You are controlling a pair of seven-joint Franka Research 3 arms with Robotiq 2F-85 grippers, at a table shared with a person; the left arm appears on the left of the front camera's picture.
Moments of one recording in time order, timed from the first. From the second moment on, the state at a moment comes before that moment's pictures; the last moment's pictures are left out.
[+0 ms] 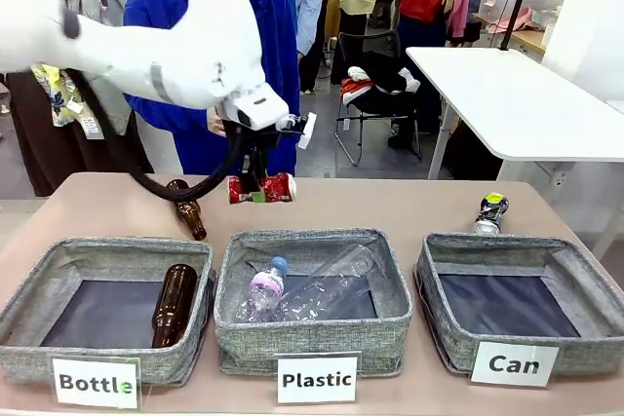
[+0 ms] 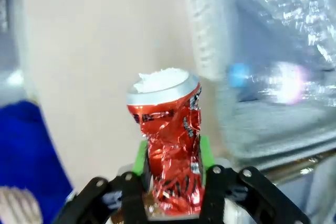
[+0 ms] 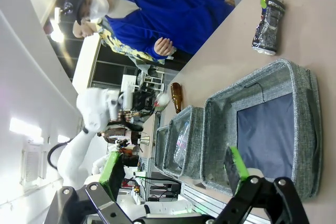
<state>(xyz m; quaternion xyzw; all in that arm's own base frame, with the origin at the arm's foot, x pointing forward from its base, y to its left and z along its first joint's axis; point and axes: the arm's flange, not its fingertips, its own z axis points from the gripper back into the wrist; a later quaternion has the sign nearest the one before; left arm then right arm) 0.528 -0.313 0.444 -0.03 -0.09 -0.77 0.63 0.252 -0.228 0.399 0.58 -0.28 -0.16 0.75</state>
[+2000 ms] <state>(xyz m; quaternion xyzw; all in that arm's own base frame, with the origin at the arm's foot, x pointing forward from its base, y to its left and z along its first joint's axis) 0.310 0.193 0.535 -0.32 -0.39 -0.69 0.52 0.252 -0.228 0.400 0.58 -0.28 -0.16 0.75</state>
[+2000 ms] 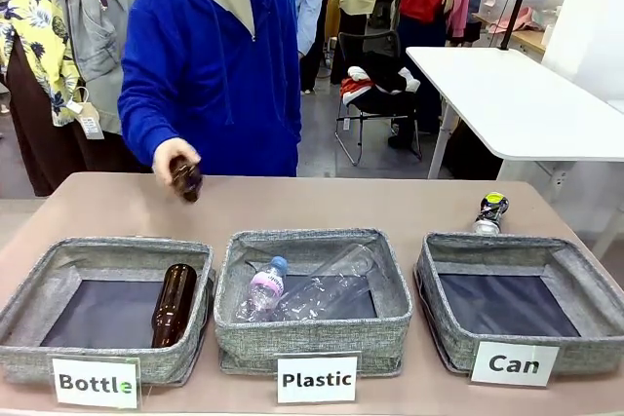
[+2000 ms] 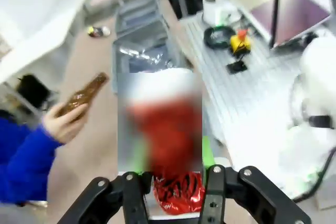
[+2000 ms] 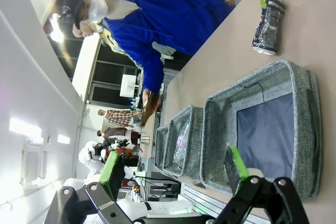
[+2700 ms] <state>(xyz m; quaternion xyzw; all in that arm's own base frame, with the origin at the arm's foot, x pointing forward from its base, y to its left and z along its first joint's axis) 0.183 0.308 0.473 -0.31 -0.58 -0.54 0.53 0.252 -0.228 0.400 0.58 -0.28 -0.16 0.75</state>
